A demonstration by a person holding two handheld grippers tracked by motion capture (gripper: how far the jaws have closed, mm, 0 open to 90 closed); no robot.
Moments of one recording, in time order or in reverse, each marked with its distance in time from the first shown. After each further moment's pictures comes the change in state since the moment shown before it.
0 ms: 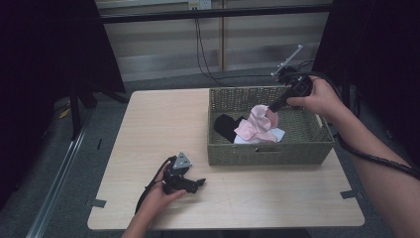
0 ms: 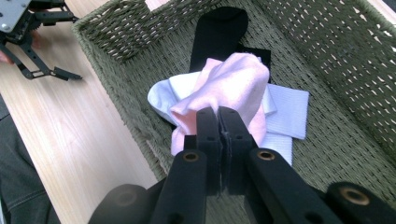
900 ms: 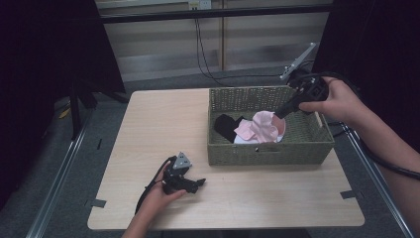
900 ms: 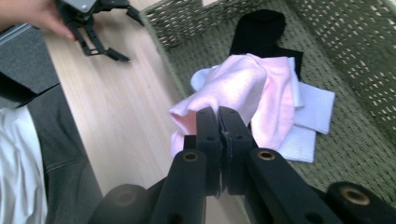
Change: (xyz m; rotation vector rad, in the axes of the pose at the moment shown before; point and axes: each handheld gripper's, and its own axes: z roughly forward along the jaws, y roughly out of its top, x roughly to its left) left arm 0.000 0.000 0.000 0.000 0.000 0.000; right arm 0.040 -0.015 -0.040 -0.009 0.062 -0.106
